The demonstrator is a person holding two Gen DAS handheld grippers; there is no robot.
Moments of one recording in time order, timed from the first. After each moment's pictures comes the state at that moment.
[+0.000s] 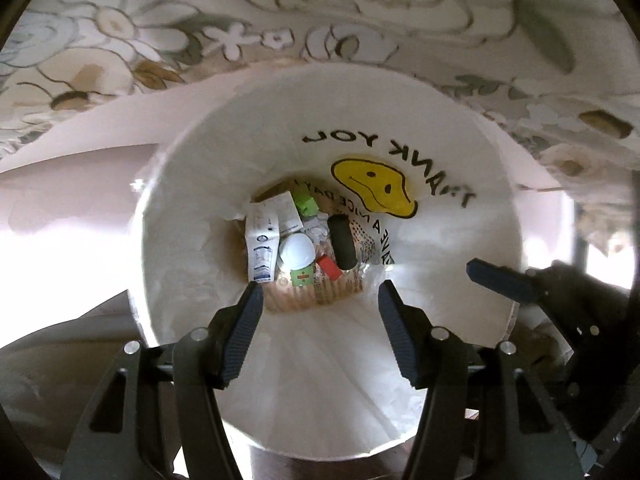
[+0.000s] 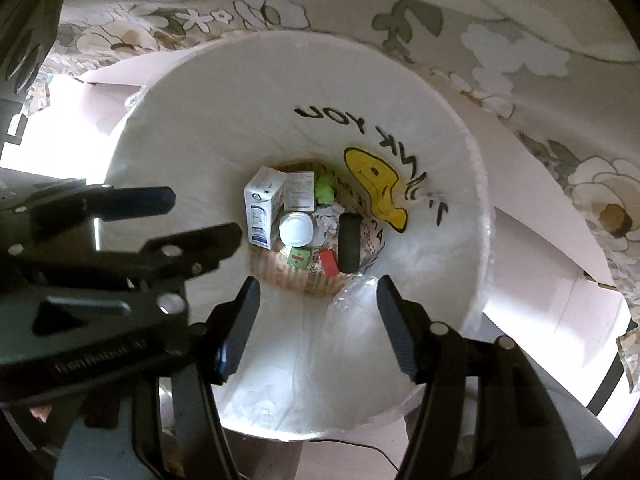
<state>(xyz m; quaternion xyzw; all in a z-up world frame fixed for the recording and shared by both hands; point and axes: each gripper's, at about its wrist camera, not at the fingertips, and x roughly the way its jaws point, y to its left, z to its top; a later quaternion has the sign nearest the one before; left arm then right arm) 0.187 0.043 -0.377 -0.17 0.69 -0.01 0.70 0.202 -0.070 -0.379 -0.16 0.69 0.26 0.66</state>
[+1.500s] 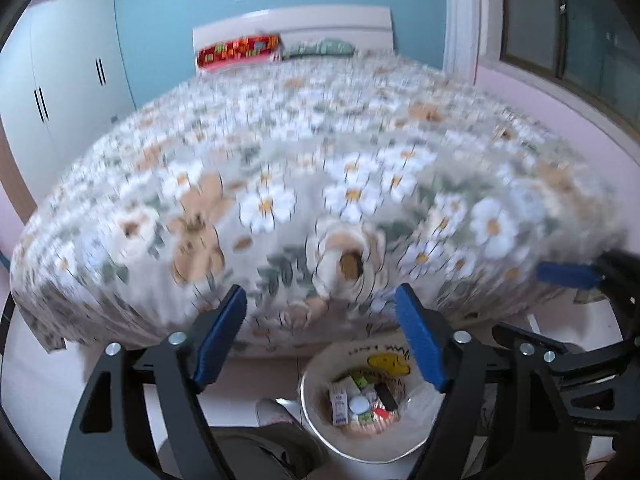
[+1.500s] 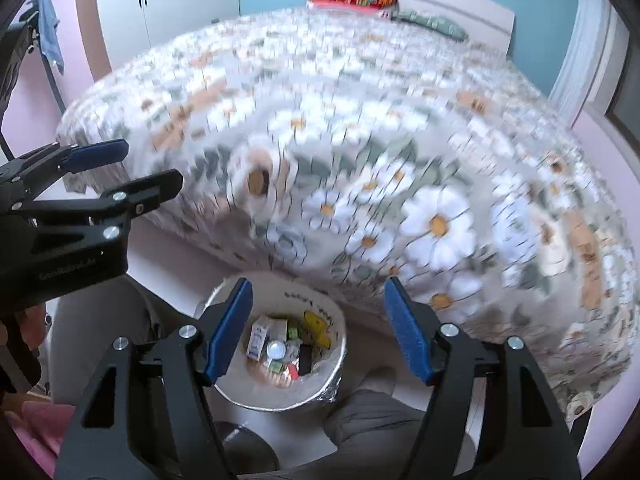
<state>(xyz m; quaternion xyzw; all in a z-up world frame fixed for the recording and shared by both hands) 0.119 0.032 -0.051 0.00 0.37 0.06 0.92 0.158 -0.119 -0.061 -0.15 0.42 0.28 0.85</state>
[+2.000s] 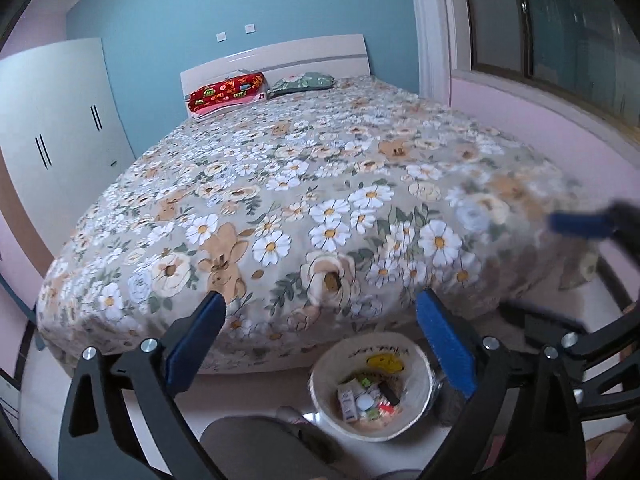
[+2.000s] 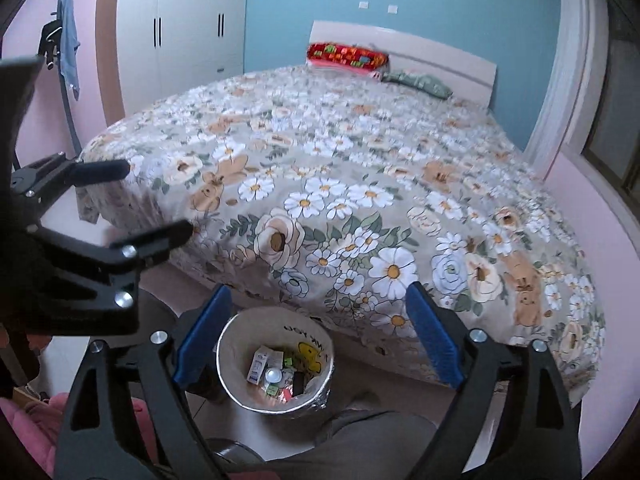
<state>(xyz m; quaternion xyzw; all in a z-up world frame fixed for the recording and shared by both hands) 0.042 -0.003 0.027 0.06 0.34 0.05 0.94 0.069 -0.153 0.031 -0.14 0.33 0.27 0.89</state>
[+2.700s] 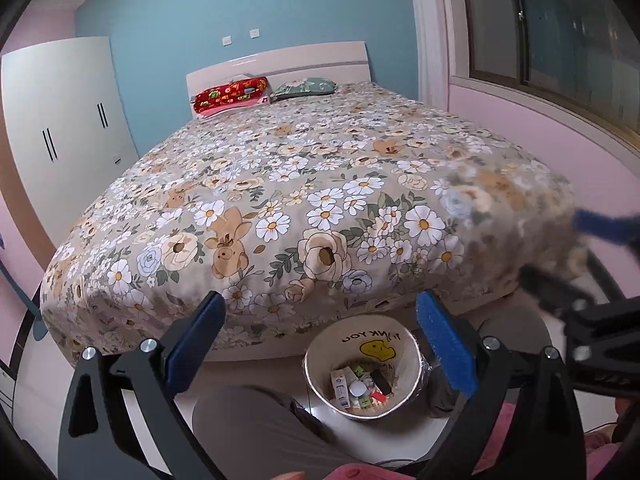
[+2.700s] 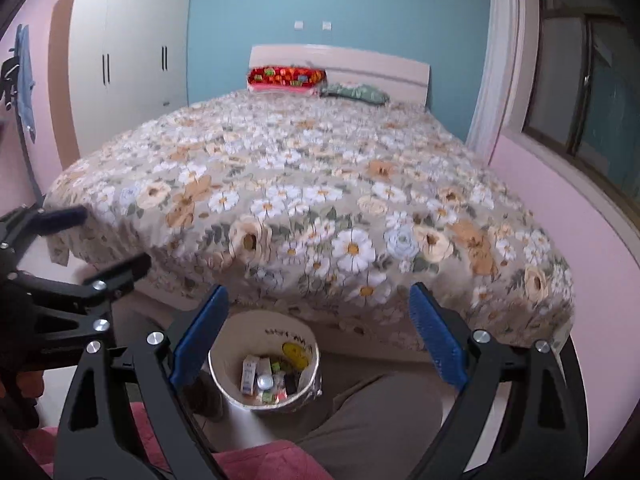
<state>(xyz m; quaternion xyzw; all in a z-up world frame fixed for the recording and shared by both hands) -0.015 -0.011 0.022 0.05 0.33 0.05 0.94 0.016 -0.176 0.027 -0.10 0.33 0.17 0.92</state>
